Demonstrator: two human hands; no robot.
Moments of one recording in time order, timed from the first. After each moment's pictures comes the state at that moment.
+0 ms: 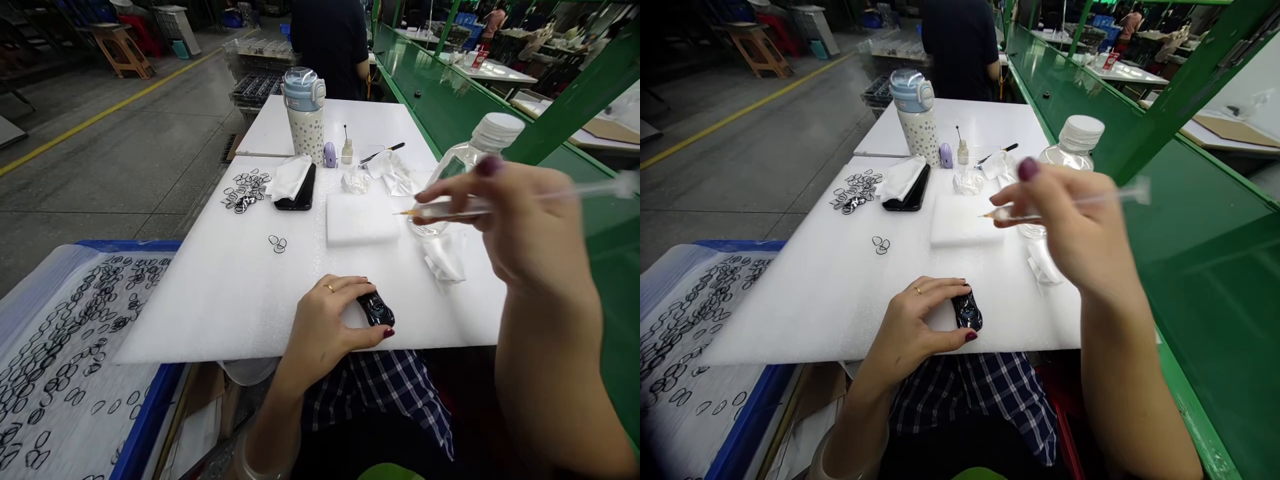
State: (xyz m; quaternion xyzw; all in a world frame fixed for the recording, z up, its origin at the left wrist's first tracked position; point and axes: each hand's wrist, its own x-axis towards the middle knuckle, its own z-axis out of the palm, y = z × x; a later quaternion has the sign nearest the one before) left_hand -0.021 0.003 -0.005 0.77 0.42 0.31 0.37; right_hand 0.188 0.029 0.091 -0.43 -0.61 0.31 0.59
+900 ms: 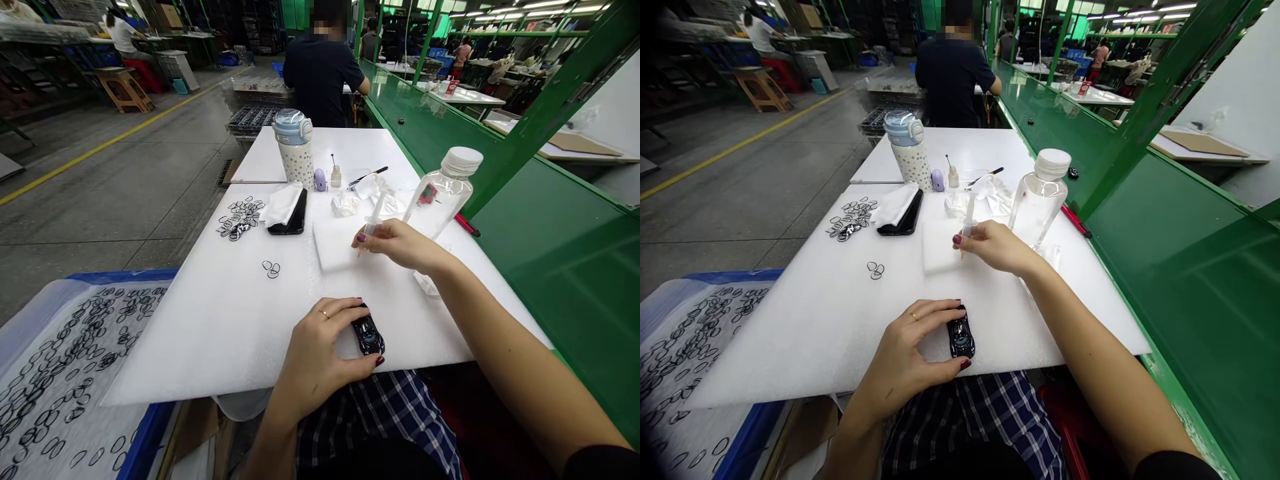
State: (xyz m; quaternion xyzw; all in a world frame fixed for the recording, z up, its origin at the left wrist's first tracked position) left_hand -0.023 0.005 -0.004 0.80 0.39 0.30 0.35; right_hand 0.186 0.091 0.041 -0.53 -0.68 0.43 0.28
